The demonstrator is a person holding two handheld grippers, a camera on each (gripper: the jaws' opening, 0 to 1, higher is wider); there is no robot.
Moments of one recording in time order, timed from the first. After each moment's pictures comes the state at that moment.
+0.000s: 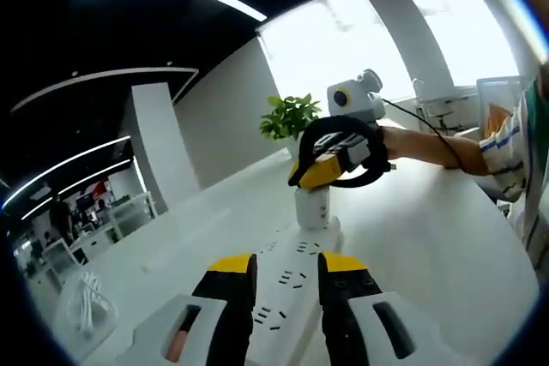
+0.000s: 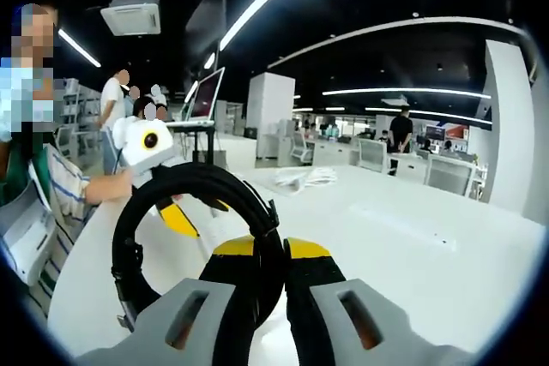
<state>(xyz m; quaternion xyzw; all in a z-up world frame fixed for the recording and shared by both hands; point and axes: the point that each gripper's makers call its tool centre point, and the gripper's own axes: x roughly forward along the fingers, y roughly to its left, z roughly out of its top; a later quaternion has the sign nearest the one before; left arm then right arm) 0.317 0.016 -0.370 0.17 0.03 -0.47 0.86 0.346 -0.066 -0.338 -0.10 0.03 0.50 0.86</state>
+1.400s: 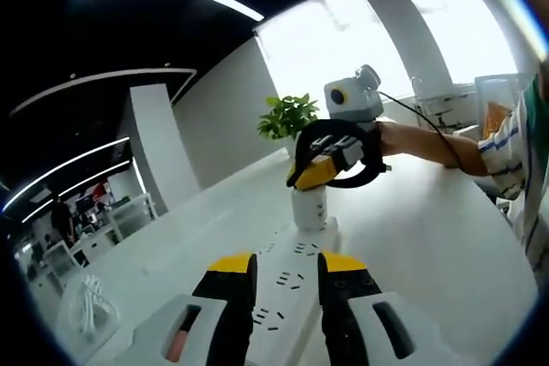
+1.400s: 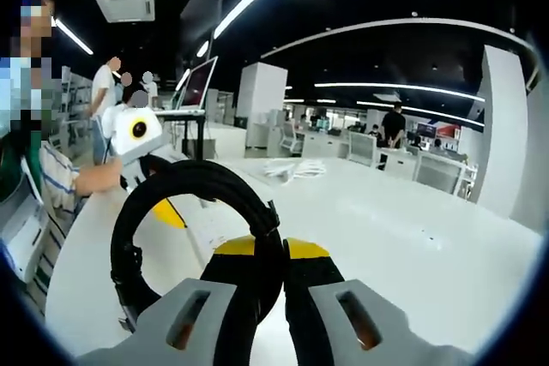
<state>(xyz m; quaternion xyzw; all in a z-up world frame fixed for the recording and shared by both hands) 0.315 0.014 -0.370 0.18 0.03 -0.47 0.86 0.353 -0.081 -0.342 -0.13 0.04 0.48 0.87</state>
